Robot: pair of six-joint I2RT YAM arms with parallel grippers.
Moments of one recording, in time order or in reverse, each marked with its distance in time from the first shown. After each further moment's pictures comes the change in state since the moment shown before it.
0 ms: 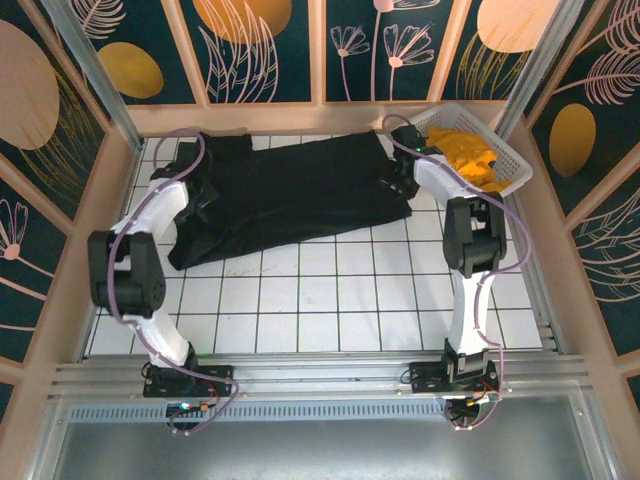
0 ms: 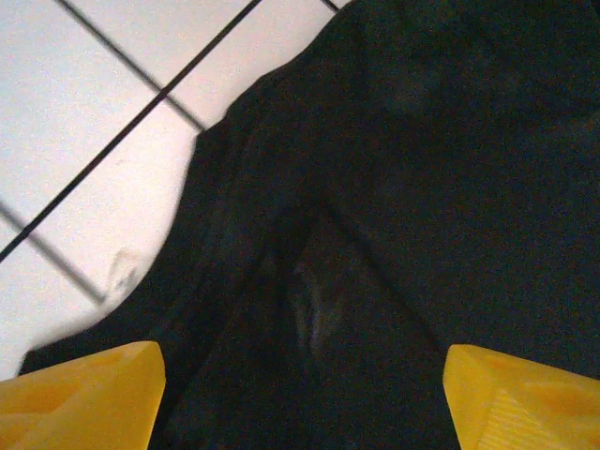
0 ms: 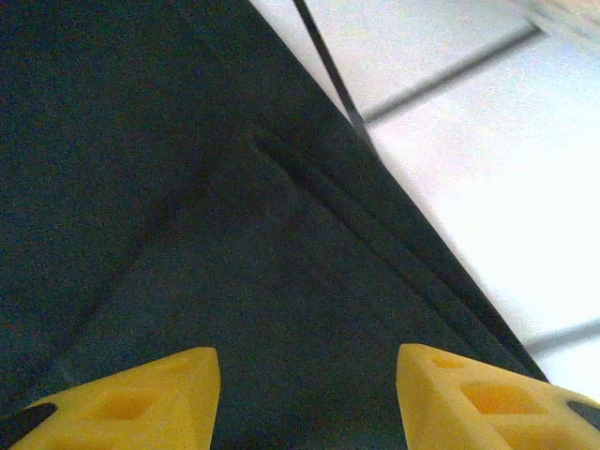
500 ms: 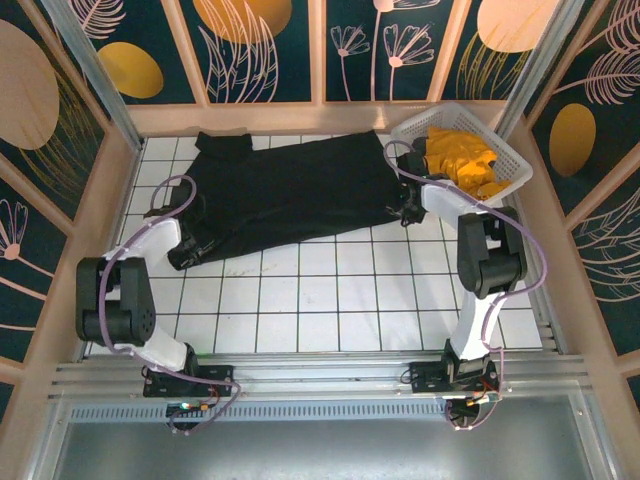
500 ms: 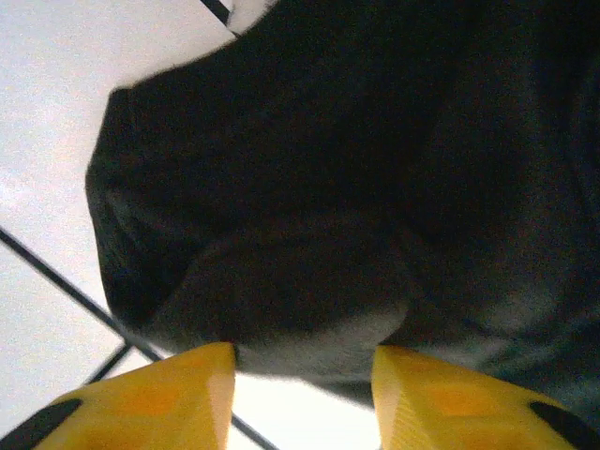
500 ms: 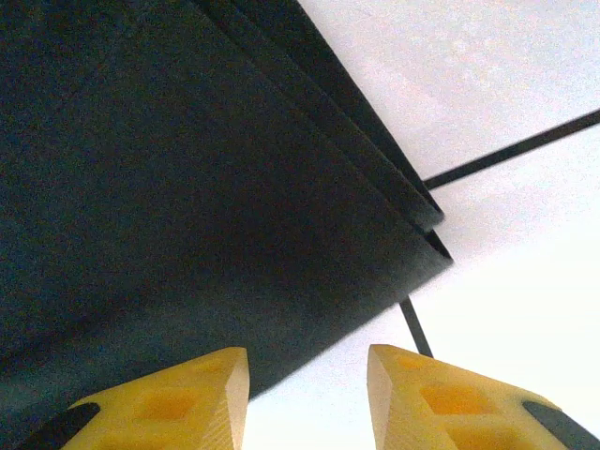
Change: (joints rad) left arm 0.063 -0.124 -0.362 0.026 0.156 -0.022; right arm 0.008 -0.164 -0.336 0.137 -0.003 -0.047
